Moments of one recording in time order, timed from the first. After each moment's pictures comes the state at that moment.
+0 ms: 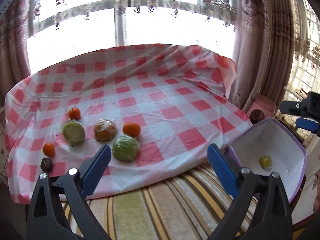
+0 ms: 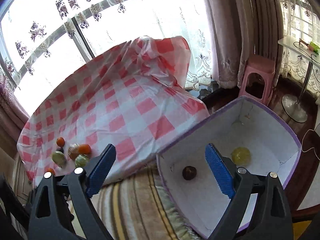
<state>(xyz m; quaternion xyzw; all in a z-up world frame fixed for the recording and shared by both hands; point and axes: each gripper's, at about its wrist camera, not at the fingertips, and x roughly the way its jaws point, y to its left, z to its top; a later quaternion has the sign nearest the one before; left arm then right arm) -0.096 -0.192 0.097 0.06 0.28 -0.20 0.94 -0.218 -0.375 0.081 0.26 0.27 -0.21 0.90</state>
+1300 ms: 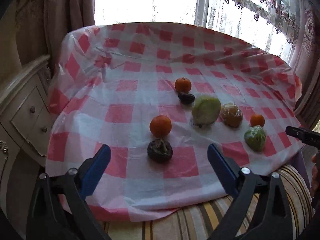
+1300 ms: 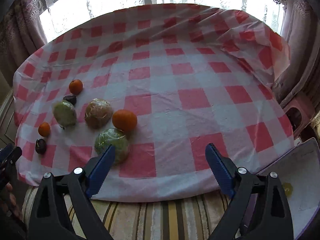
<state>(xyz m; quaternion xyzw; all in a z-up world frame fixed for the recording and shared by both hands) 0.005 0.046 0.057 -0.02 0.40 -0.08 0.91 -0.032 -0.251 0.003 0.09 0.41 -0.06 0.91</state>
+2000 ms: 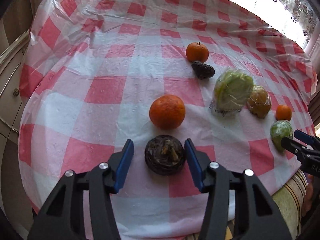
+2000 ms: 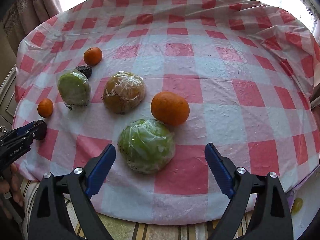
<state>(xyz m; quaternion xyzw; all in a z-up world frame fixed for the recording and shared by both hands) 0.066 0.040 0.005 -0.01 0.47 -0.06 0.88 0.016 -0.200 -0.030 0.04 0.45 -0.01 0.89</state>
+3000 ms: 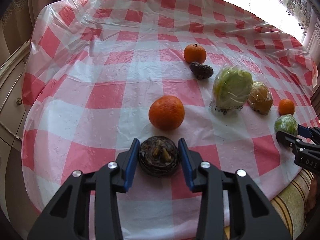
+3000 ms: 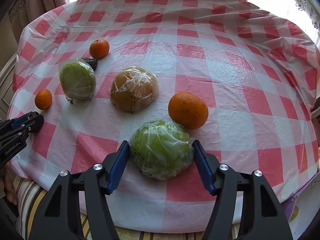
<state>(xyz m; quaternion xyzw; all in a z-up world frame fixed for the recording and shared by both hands) 0.062 0.033 0.004 0.01 0.45 -0.05 0.89 0.021 -0.180 -0.038 0.00 0.44 -0.01 0.90</state>
